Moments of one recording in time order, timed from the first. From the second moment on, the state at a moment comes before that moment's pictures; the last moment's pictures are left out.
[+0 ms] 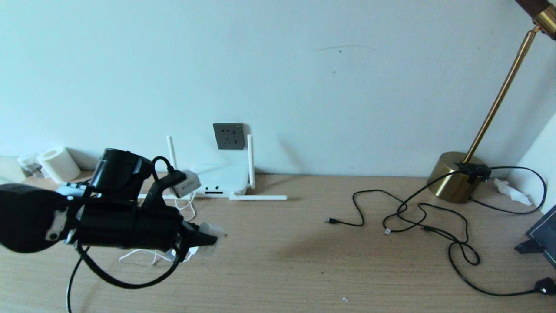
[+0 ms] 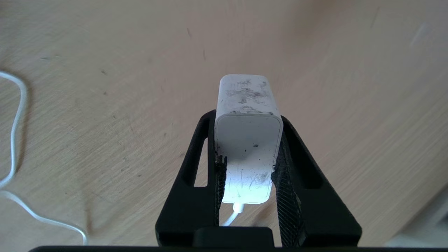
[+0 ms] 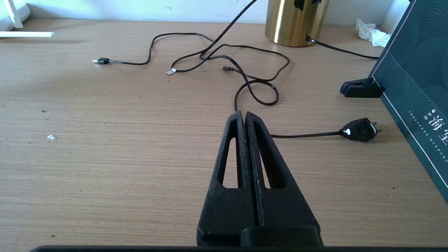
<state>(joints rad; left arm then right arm) -0.24 1.65 -0.91 0.06 -0.37 0.26 -0.01 0.00 0.00 0.00 -0.01 0.01</state>
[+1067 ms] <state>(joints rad) -0.37 1.83 -0.96 -0.62 0.17 -0.15 -0.01 0.00 0.00 0.00 -0.01 0.01</state>
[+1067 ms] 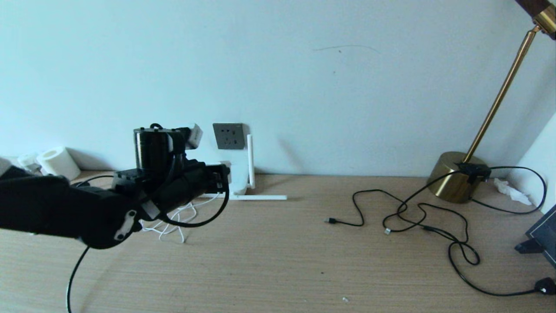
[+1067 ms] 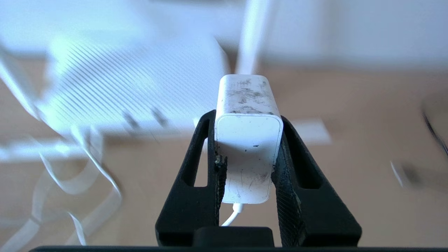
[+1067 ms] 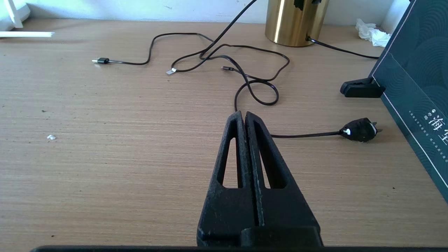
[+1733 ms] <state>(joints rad) -0.27 2.18 -0.98 -1.41 0.19 0.12 -0.01 0.00 0.00 0.00 -0.01 0.01</state>
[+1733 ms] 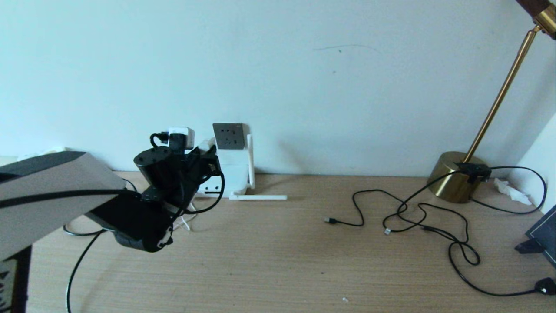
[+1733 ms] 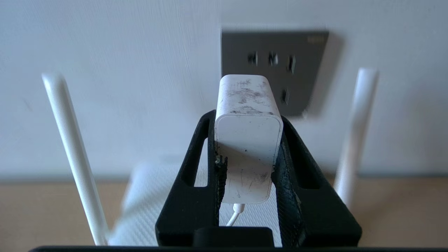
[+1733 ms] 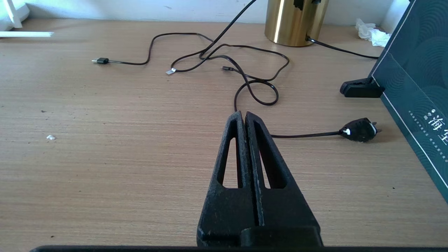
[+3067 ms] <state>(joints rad) -0.31 2.31 -1.15 -1.46 0.25 0.16 -0.01 0.00 0.00 0.00 -0.01 0.01</state>
